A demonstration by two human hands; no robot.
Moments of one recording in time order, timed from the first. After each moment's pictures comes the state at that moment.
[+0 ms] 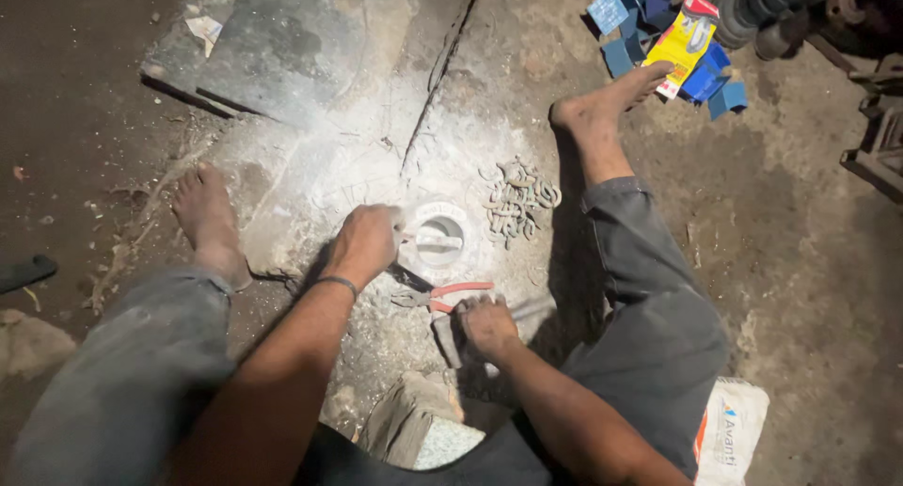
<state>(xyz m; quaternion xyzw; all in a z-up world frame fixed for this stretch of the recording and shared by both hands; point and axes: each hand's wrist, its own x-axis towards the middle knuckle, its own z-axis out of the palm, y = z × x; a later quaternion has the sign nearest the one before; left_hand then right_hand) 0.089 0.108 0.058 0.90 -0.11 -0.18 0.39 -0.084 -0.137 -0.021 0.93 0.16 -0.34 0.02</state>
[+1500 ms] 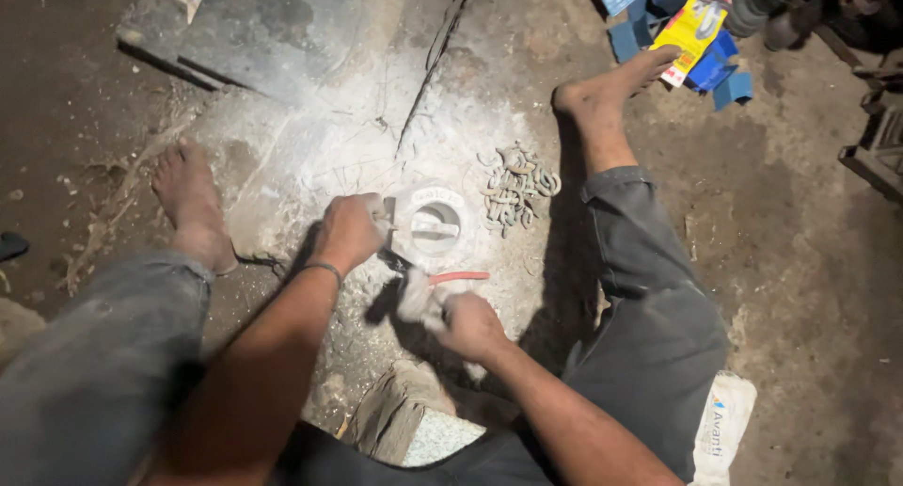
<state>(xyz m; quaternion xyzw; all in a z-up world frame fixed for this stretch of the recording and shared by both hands) 0.081 0.114 0.016 0.89 -0.03 -0.20 0.41 -0.068 -0.100 0.044 0.90 -0.01 -0.37 -0.22</state>
